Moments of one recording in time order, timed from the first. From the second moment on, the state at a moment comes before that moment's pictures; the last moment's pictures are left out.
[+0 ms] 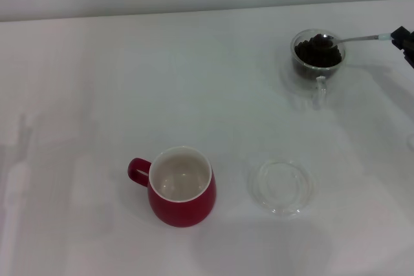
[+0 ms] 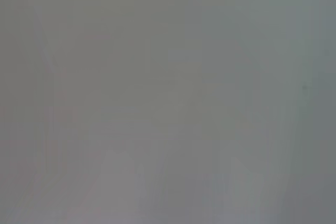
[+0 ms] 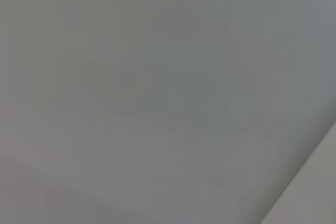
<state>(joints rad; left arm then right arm) -0.28 -2.08 2.83 0.25 -1.44 1.37 -0.18 0.25 1.99 -1.01 -0.34 -0.86 -1.12 1.80</state>
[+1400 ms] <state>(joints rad) -0.28 -2.09 2.84 0.26 -1.44 1.36 -0.18 0.18 2.00 -1.20 -0.36 -1.02 -1.43 1.92</state>
